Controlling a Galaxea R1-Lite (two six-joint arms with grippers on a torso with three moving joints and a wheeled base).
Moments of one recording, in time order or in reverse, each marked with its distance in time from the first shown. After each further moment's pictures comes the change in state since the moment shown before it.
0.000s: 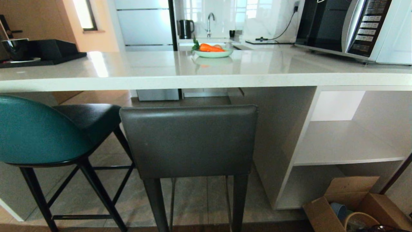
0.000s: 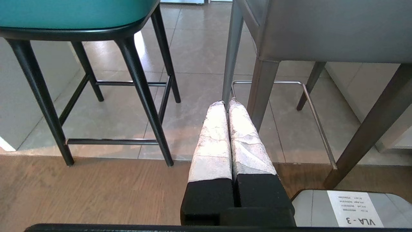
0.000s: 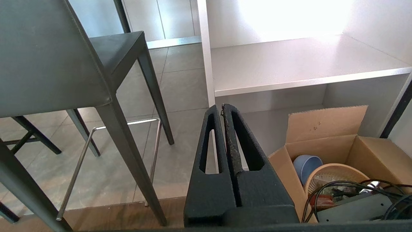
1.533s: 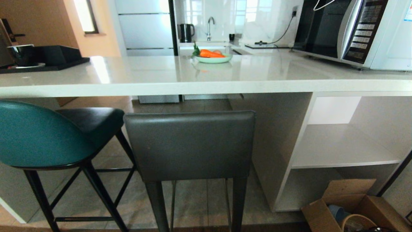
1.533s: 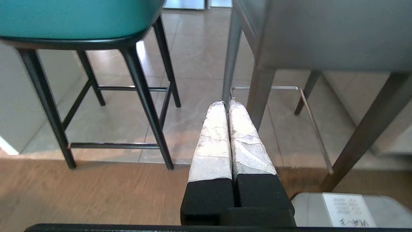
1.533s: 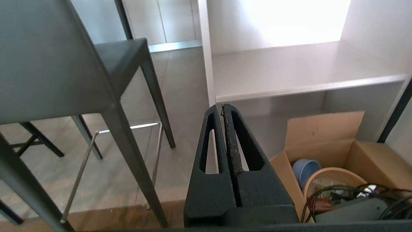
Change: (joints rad) left arm 0.000 0.000 0.000 0.000 0.000 0.000; right arm 0.000 0.000 0.000 0.000 0.000 0.000
